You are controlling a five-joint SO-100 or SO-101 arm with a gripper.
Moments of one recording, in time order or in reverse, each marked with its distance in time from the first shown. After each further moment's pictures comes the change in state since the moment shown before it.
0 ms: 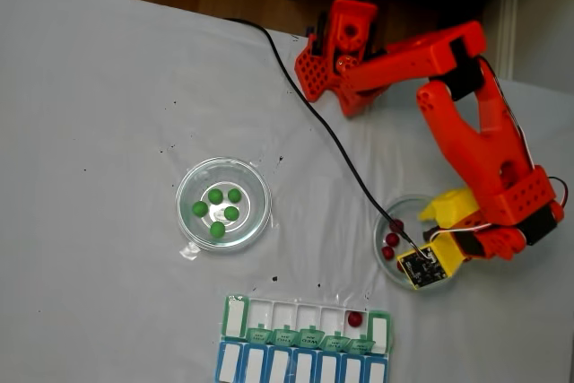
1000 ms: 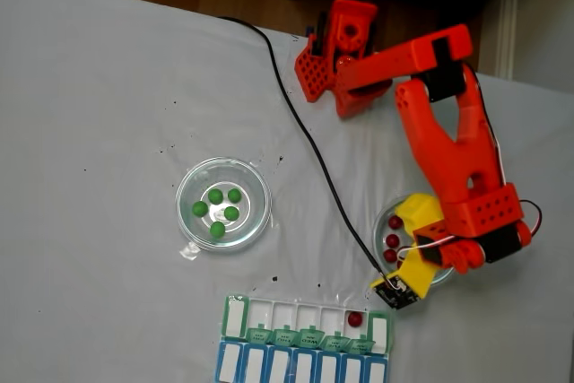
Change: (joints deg) arm 12.8 4.0 2.0 6.0 -27.0
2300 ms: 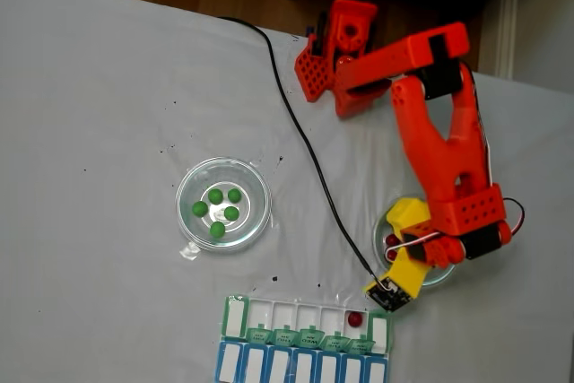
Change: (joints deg) arm 1.1 0.6 7.6 -7.2 -3.2
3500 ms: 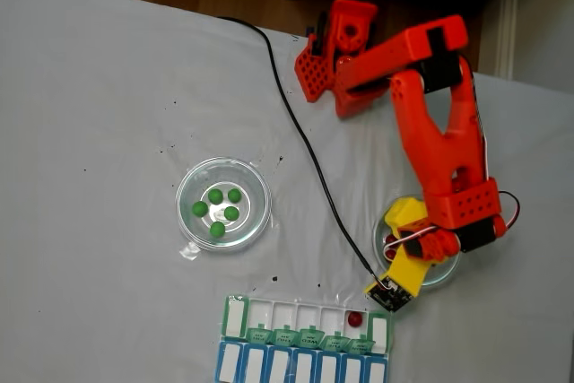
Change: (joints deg) arm 0.4 2.5 4.8 -5.9 -2.3
